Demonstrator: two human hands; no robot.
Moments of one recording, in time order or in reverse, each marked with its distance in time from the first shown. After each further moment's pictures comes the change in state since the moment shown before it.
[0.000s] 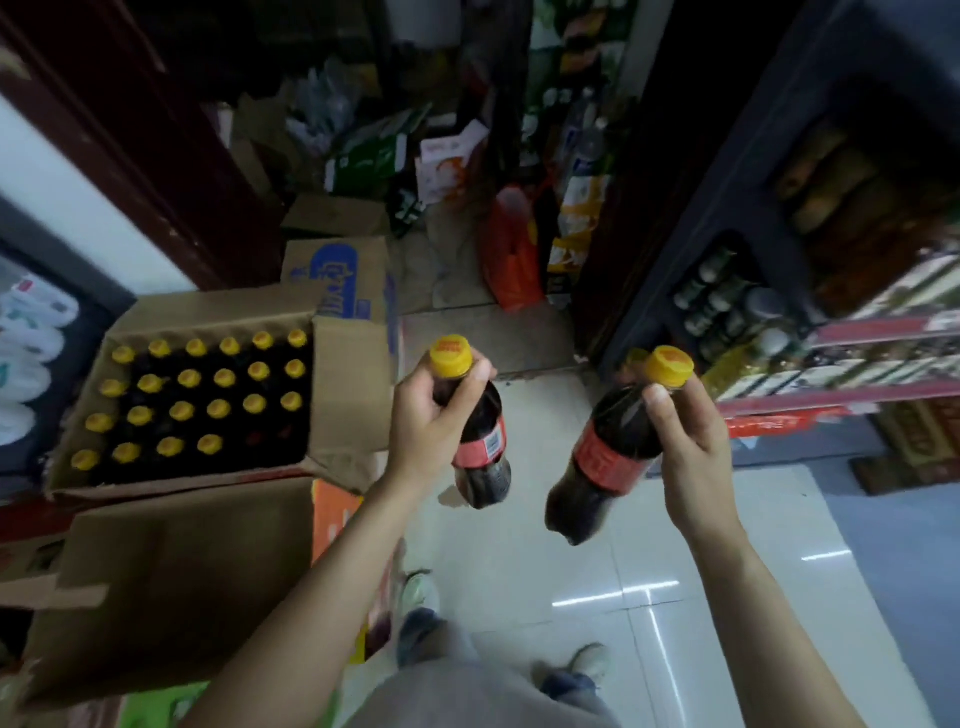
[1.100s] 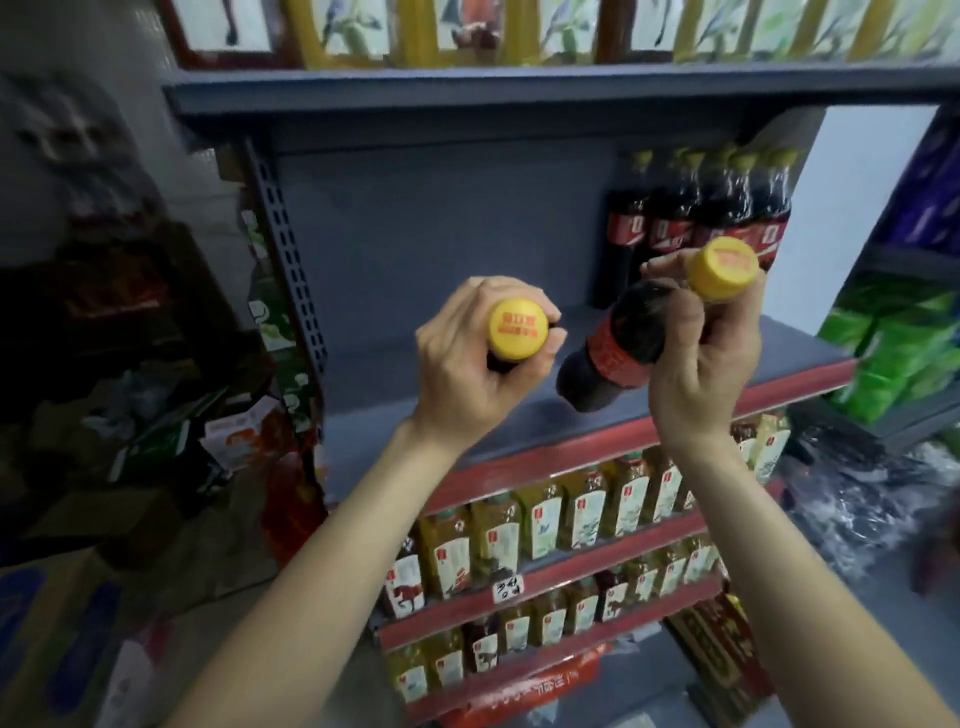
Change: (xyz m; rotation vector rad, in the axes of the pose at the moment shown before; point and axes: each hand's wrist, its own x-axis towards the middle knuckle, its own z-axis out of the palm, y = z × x) left_hand 0.153 0.252 0.629 0.017 0.000 1.210; right_hand 0.263 -0.143 -0.568 -0.185 0.605 -0.992
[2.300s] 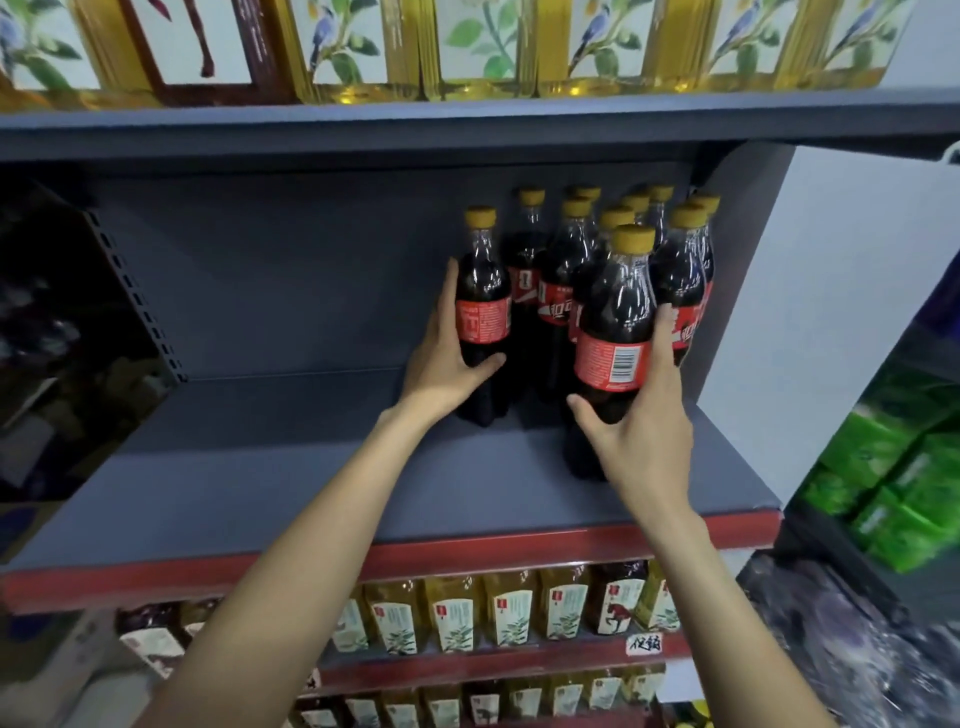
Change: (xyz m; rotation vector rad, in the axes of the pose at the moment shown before) left_hand 0.002 -0.140 0.266 0.346 -0.328 -0.800; right_hand 0.096 0.252 -0.135 -0.350 -0.494 0.336
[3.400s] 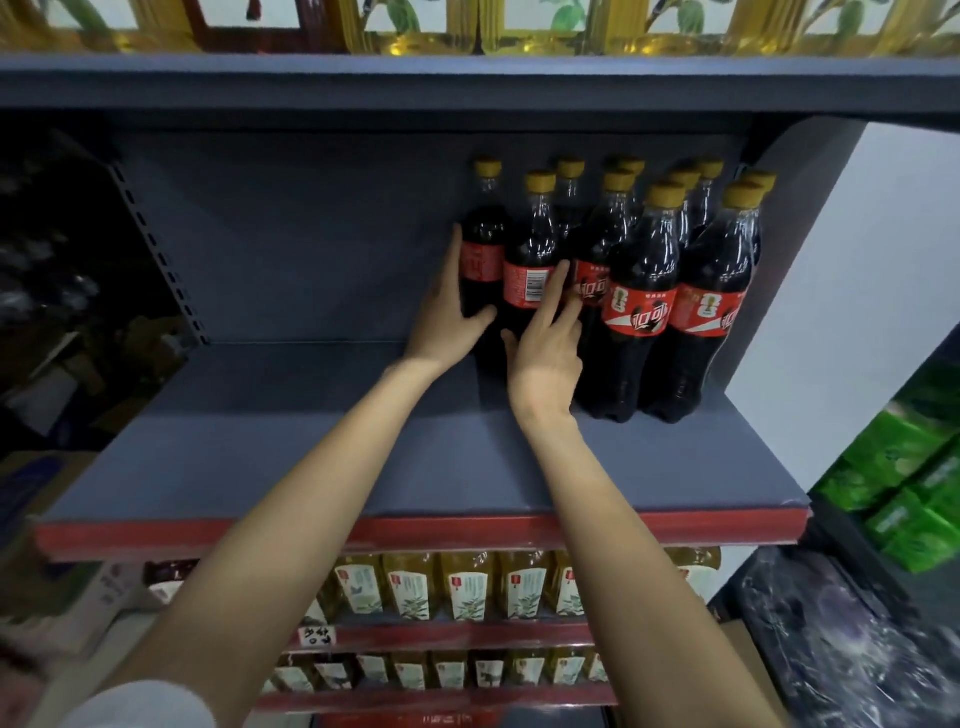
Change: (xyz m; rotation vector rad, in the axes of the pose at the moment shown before) left_hand 0.020 -0.009 -0.019 -0.069 0.028 -0.087; right_hand 0.041 -0.047 0.122 -0.333 -0.091 0.097
